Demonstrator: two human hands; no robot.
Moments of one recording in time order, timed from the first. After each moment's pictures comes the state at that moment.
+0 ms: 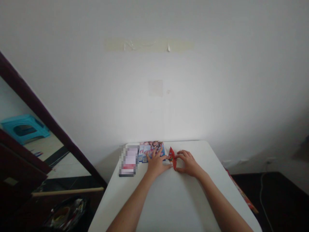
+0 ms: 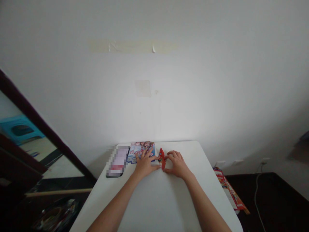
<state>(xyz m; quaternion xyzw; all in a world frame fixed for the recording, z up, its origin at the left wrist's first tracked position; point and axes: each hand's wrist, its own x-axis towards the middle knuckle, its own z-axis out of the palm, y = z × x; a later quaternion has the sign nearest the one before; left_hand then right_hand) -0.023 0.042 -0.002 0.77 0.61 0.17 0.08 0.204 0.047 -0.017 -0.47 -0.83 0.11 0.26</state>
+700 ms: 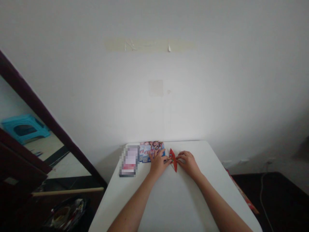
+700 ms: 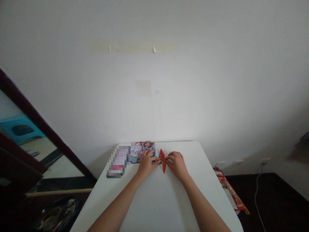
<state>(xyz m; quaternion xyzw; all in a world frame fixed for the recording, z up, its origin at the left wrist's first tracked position) -0.015 0.047 -0.013 0.76 0.59 0.25 0.10 0.195 0.057 -0.034 -0.50 -0.79 0.08 0.34</state>
